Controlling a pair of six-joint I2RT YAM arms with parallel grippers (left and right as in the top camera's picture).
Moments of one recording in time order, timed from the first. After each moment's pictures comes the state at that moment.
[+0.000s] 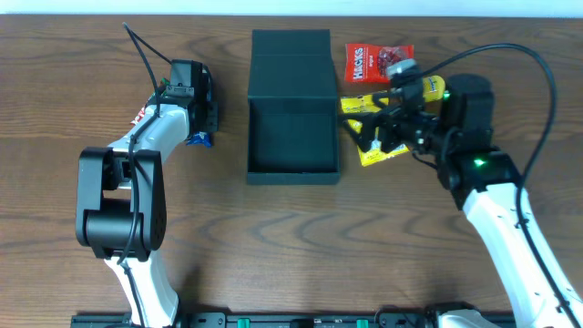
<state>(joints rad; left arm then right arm) -0.08 2.02 1.29 -0.37 -0.06 -0.04 0.11 1.32 1.01 -0.25 -0.68 0.09</state>
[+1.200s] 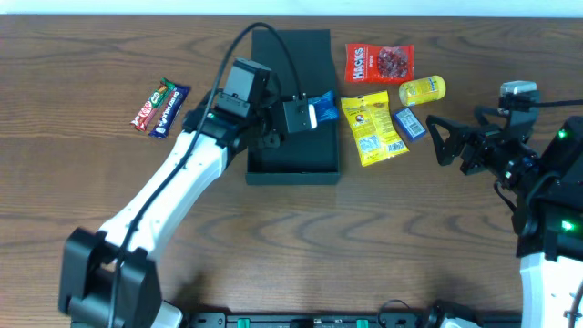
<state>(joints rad) -0.43 1.66 1.29 -0.54 0.19 0.99 -0.27 1.01 1.02 -0.52 -0.68 0.01</state>
